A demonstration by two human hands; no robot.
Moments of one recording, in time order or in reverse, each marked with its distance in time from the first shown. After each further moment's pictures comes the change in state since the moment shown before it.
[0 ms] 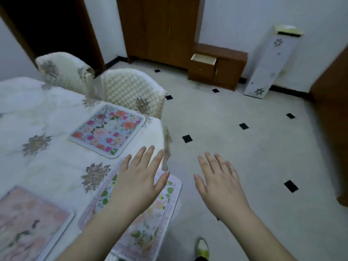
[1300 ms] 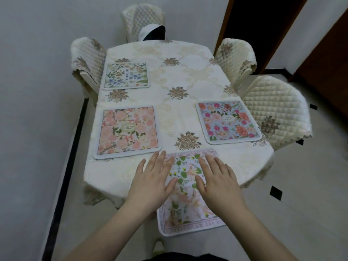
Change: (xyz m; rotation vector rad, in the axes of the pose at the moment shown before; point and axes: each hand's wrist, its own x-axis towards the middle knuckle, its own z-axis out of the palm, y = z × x) left_hand -0.136 -0.013 0.049 0.069 -0.003 -0.941; right_hand 0.062 -0.129 0.048 0.060 -0.204 -0.985
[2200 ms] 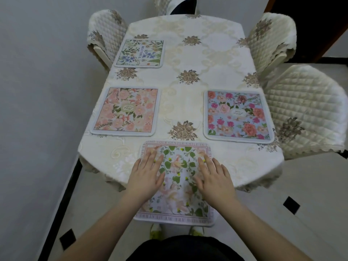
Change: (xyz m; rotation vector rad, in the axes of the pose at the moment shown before) left_hand 0.024 0.070 0.094 -0.035 -0.155 -0.314; right_hand 0.051 0.133 0.090 0.040 -0.145 -0.246
